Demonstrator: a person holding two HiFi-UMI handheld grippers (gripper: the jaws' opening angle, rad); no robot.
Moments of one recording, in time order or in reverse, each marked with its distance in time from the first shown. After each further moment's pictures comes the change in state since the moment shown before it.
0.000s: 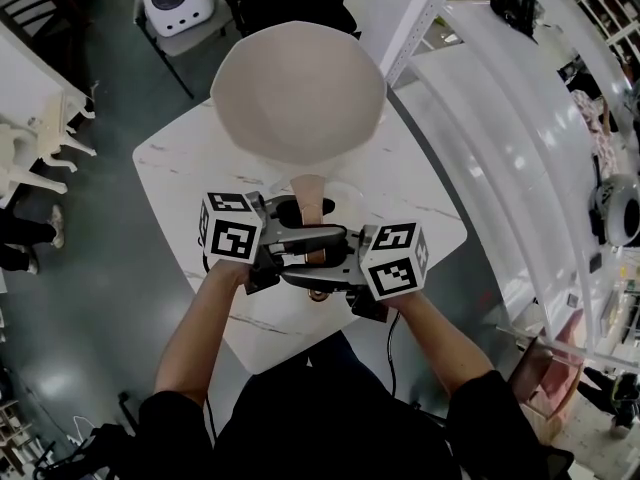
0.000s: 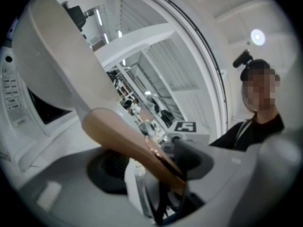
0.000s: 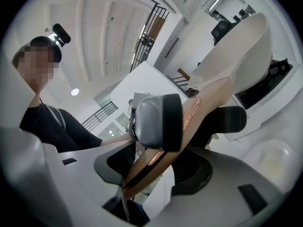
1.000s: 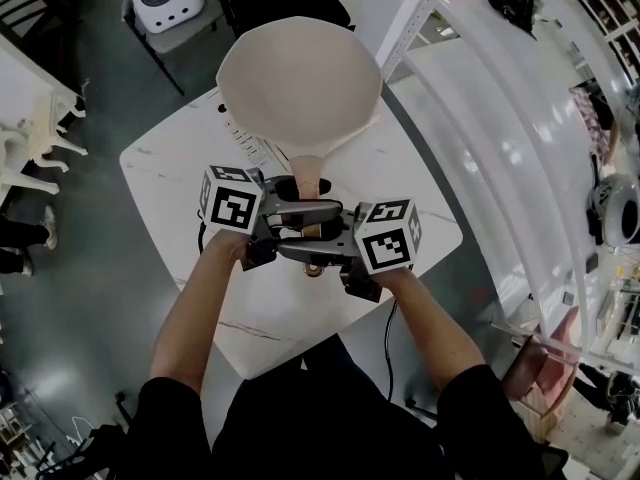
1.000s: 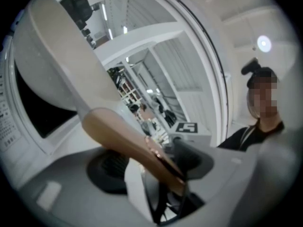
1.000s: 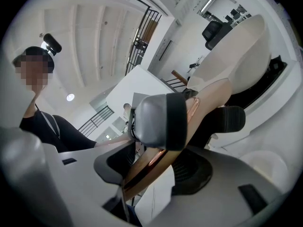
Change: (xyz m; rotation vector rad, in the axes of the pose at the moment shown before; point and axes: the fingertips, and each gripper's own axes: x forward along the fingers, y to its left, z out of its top) left arm 0.017 0.053 0.019 -0.047 0.023 -0.013; right arm -0.010 -0.054 0.023 0.055 -0.035 -0.029
